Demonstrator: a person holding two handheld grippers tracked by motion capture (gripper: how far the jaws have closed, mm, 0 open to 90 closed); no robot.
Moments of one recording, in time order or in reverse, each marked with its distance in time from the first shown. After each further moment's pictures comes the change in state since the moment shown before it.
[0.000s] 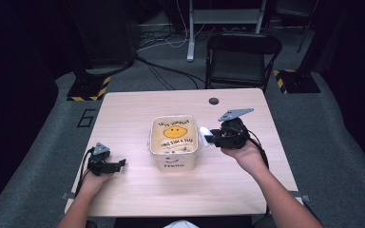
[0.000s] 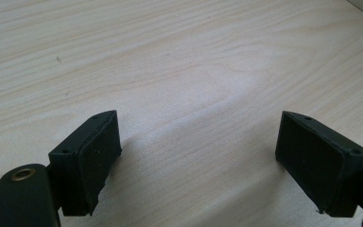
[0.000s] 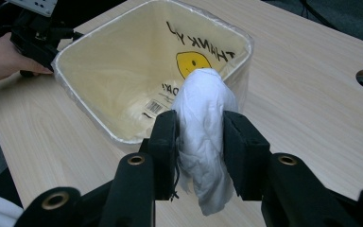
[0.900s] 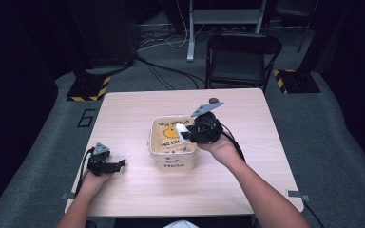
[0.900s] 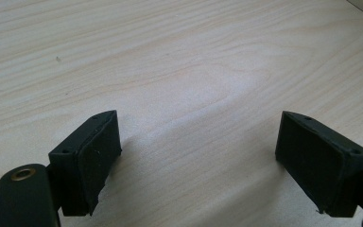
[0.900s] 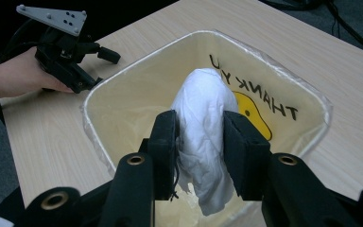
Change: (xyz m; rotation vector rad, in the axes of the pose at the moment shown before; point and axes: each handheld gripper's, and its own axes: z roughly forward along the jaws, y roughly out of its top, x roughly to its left) left arm 0.000 0.000 0.000 0.000 -0.001 0.001; right arm 0.030 0.039 0.050 0.002 0.071 -0.067
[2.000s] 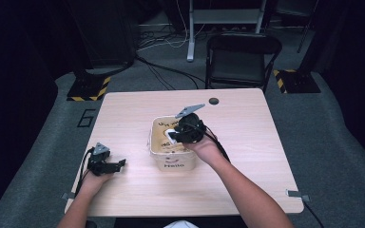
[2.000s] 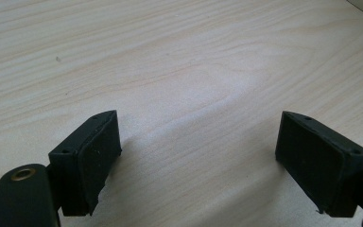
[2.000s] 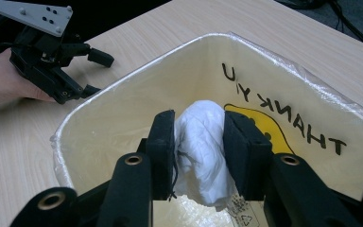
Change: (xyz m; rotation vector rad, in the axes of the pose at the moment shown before) left arm 0.000 0.000 0.000 0.000 -0.001 0.001; right arm 0.008 0.008 0.051 0.014 -0.009 -0.006
